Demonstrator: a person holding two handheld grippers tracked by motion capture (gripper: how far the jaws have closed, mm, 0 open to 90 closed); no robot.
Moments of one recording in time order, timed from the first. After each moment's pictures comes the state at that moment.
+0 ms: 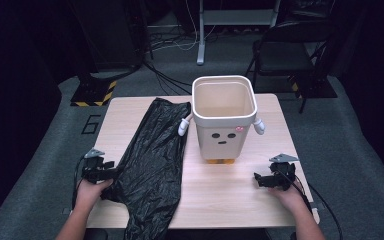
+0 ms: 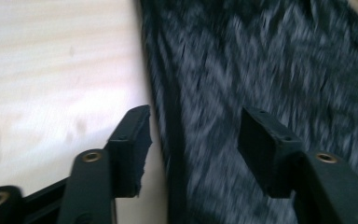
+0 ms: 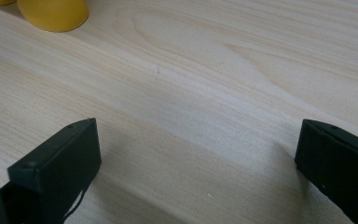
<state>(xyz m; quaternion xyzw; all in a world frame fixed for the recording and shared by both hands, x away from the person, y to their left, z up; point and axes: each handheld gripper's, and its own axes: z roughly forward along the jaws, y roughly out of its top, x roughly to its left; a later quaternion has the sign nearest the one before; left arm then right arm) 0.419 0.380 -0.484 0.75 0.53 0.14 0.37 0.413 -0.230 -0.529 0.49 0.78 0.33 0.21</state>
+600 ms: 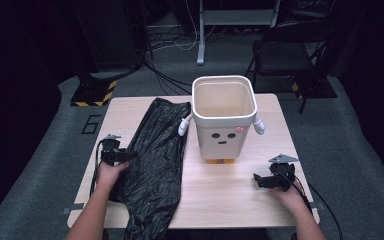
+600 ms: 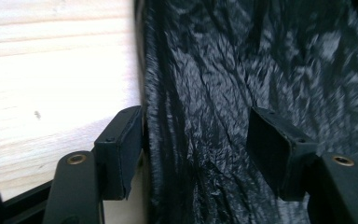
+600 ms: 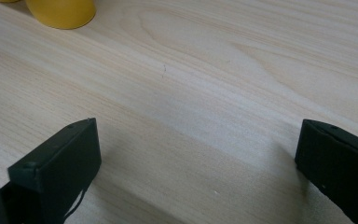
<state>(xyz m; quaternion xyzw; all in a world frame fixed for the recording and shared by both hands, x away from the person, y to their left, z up) 0.486 0.354 -0.506 0.74 0.57 0.14 0.34 0.411 -0.228 -0.529 0.49 0.78 0.33 0.21</state>
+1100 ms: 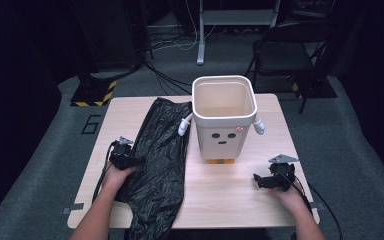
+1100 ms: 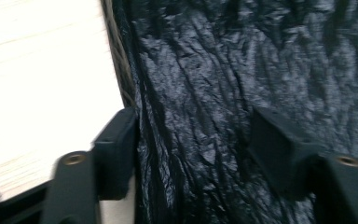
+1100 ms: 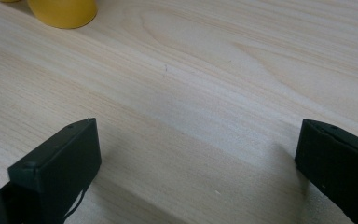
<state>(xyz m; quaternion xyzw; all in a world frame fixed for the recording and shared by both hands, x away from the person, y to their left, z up) 0.480 0.323 -0.515 0.79 0.49 0.18 0.31 0.411 -0.228 -0.529 0.49 0.78 0.33 0.21</state>
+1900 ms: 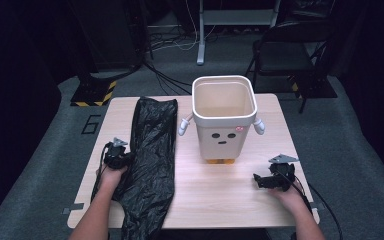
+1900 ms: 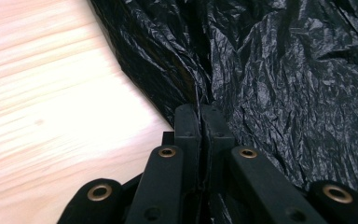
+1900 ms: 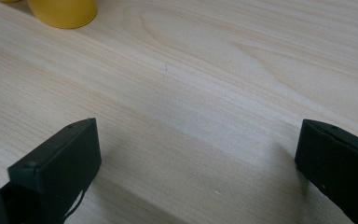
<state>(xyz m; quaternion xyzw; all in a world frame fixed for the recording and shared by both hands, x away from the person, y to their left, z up) 0.473 0.345 -0.512 0.78 0.50 0.21 0.30 0.411 -0.228 -0.529 0.49 0.78 0.33 0.21</state>
